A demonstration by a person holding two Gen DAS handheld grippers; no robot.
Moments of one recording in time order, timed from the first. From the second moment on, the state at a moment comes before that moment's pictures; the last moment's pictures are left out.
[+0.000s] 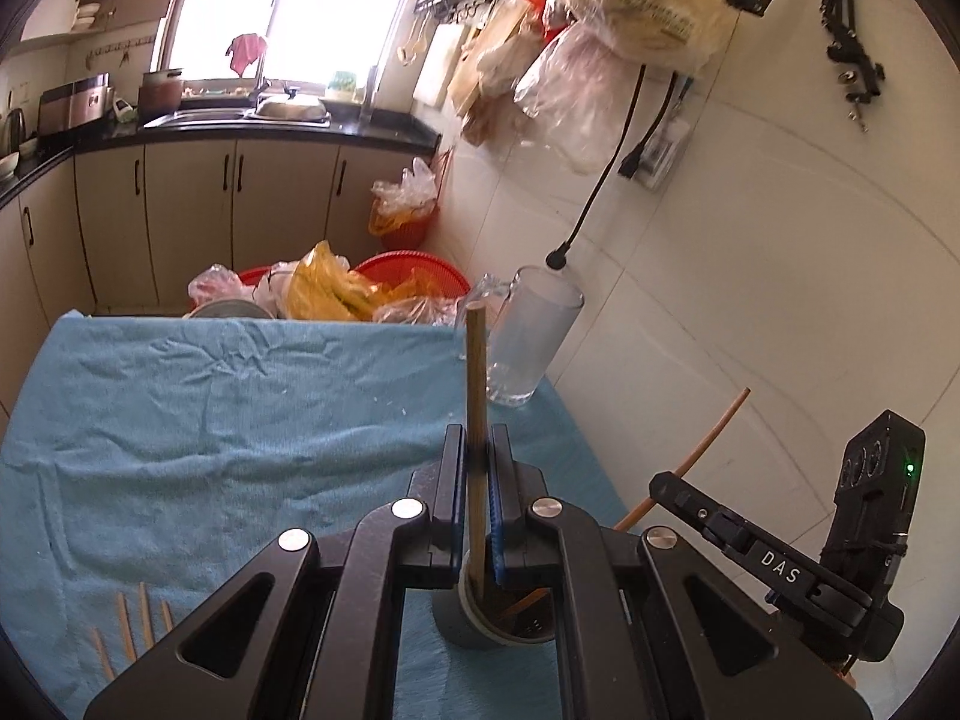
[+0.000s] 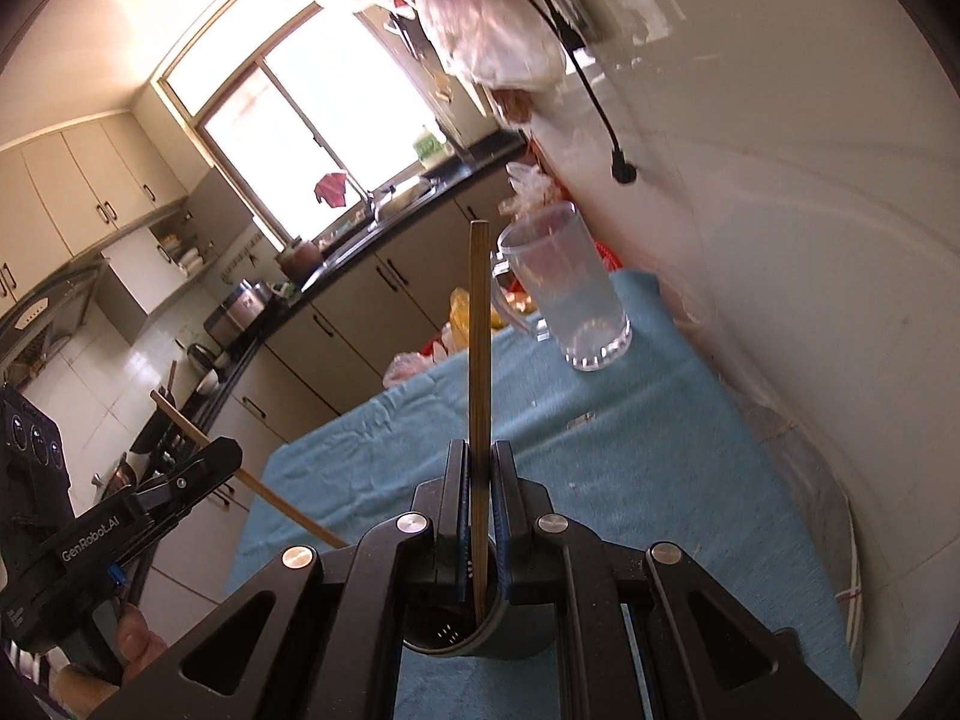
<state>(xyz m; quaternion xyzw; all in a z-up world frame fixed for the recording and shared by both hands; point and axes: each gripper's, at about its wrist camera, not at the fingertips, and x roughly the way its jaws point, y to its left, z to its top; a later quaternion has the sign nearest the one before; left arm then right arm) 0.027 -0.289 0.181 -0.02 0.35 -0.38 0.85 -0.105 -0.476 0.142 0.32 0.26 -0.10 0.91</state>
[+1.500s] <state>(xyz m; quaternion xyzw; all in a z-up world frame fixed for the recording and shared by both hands) -0.015 -0.140 0.156 -0.05 0.36 -0.31 0.88 -0.146 -0.384 0.124 0.31 0.30 -0.04 0.90</state>
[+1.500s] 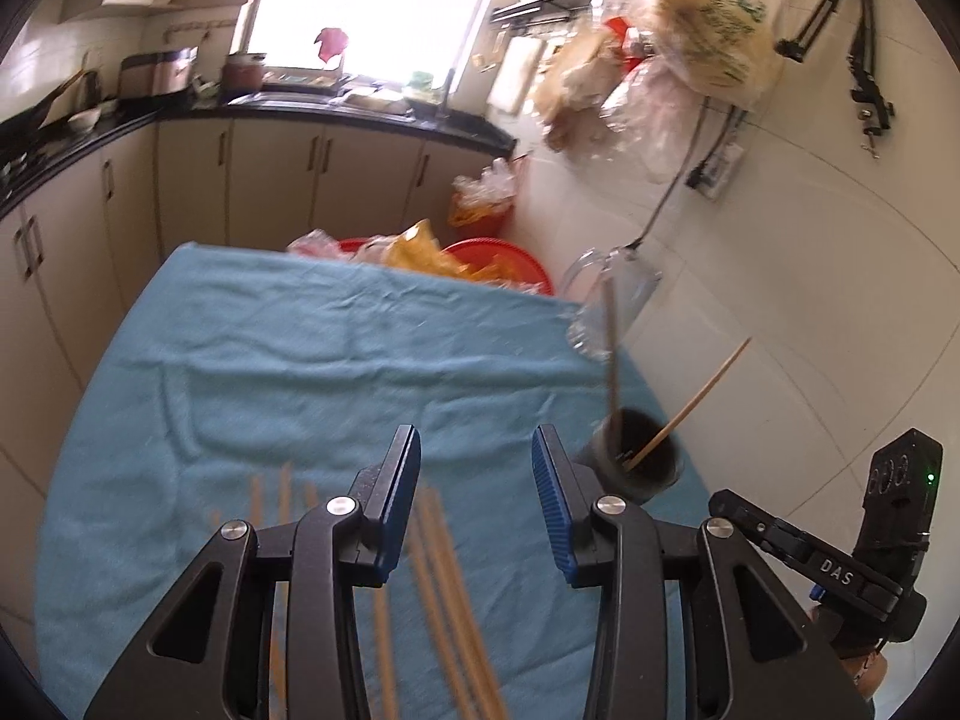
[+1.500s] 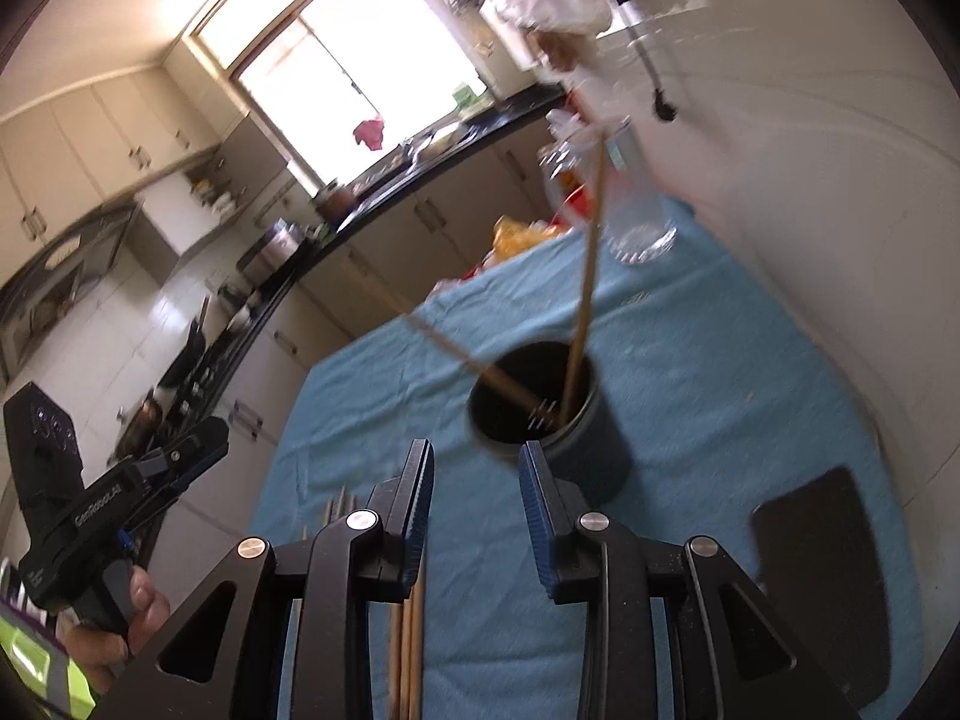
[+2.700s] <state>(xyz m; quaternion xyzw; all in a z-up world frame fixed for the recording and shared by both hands) 0.030 -0.048 0.015 -0.01 0.49 -0.14 0.86 -0.087 -0.274 0.067 0.22 0.42 0.03 0.88</state>
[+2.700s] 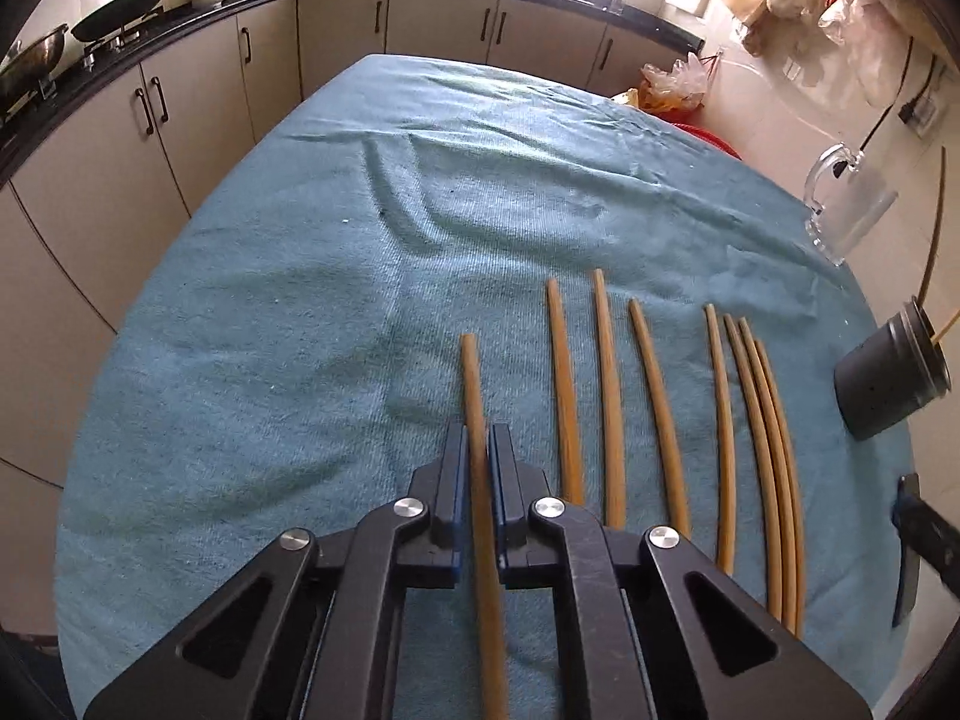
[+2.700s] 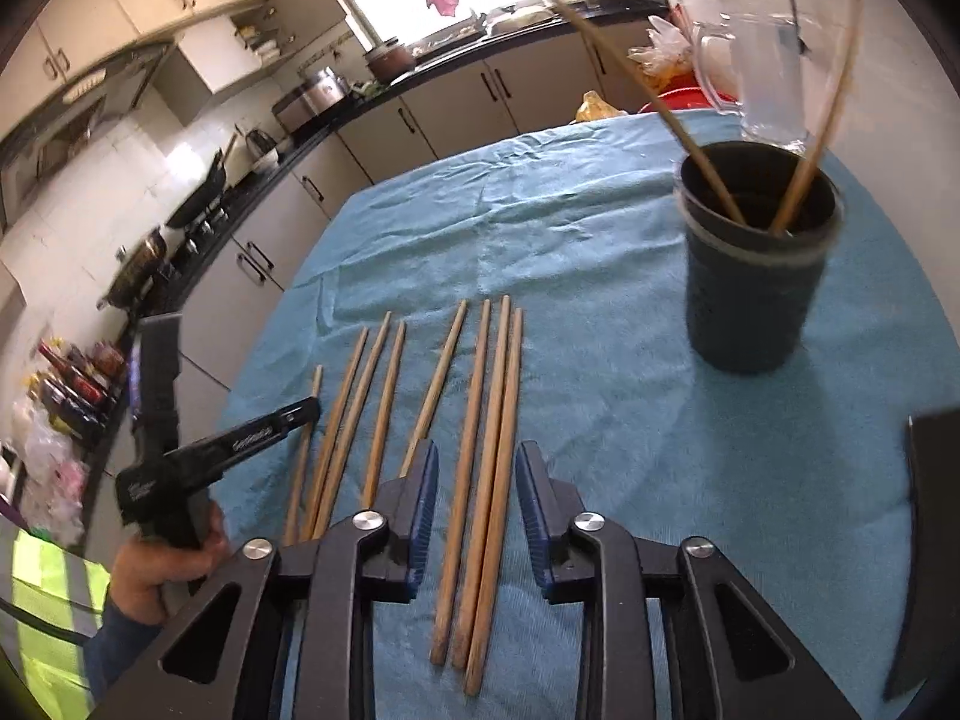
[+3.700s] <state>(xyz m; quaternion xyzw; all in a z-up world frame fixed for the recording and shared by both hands) 0.045 -0.049 0.016 -0.01 0.50 -0.16 0.85 0.046 -0.244 0.014 0.16 0.54 0.01 0.83</state>
